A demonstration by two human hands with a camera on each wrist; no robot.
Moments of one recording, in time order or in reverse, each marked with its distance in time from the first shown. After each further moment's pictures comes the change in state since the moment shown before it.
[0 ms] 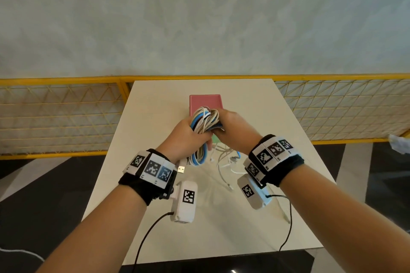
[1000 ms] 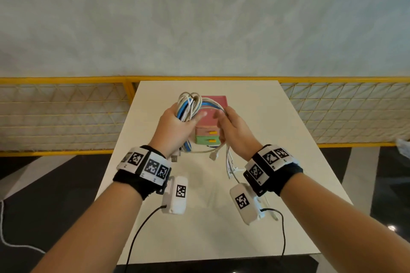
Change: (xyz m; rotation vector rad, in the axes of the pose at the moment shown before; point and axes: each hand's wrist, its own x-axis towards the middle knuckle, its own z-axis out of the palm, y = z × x) left_hand 0.011 -0.014 -0.029 0.013 0.334 0.096; right_hand -0.001 -0.006 0.023 0.656 0.180 0.215
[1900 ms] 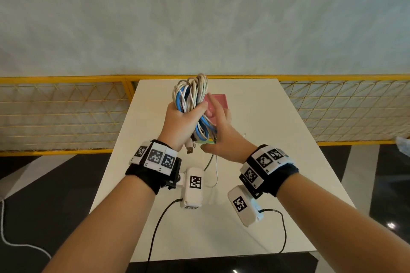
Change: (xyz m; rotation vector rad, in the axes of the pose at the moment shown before) left_hand 0.000 0.021 0.015 -0.344 0.016 -0.047; right_hand -0.010 -0.012 0.005 -0.215 -0.248 -0.069
